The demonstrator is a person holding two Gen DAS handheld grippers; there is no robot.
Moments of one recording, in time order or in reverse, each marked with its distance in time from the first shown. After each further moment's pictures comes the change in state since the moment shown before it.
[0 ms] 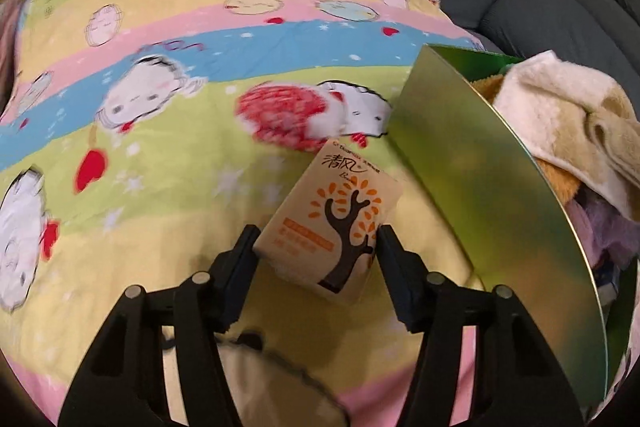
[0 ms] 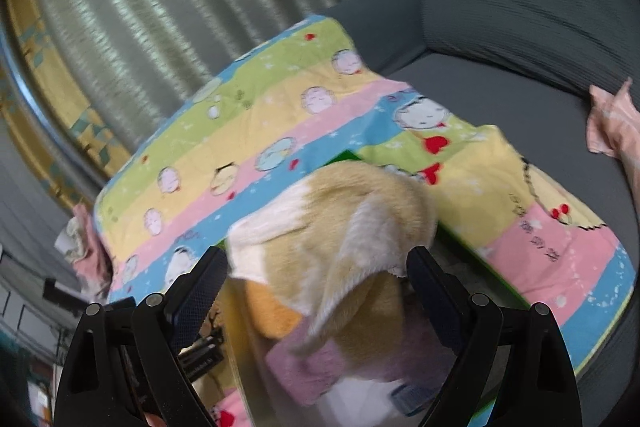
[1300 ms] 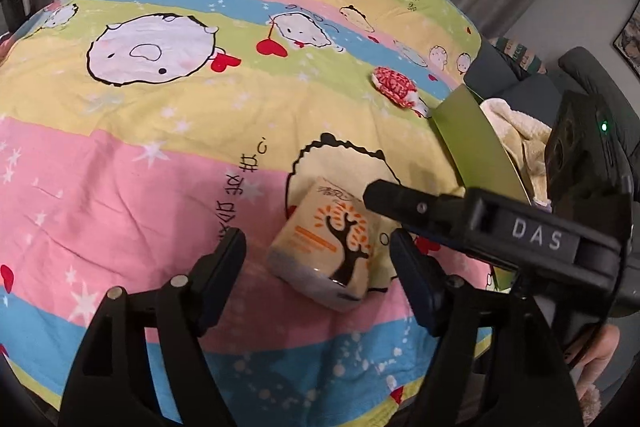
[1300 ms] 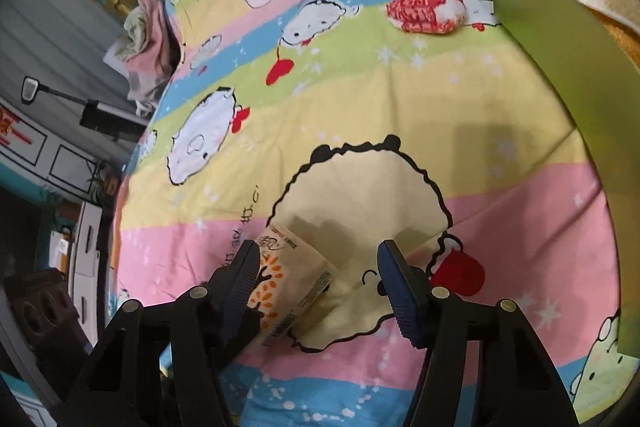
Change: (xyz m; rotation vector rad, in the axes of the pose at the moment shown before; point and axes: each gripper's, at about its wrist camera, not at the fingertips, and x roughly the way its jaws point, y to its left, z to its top) left arm -0.123 0.102 -0.140 -0.366 -0.084 -0.125; right arm 0.088 0.171 -0.192 -0.275 0.574 0.216
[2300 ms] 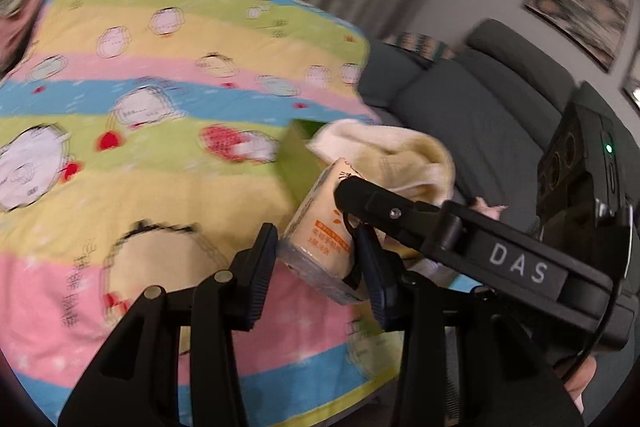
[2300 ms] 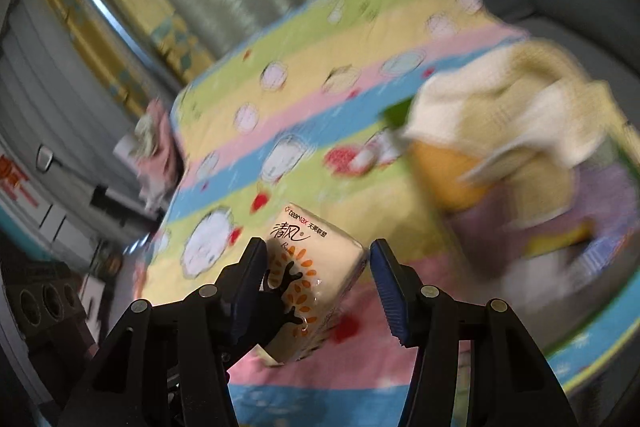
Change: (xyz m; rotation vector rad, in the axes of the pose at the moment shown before) left arm -0.007 -0.161 0.026 0.253 -0.093 -0.247; right arm -0.138 -0.046 0.010 0.058 -0.365 -0.018
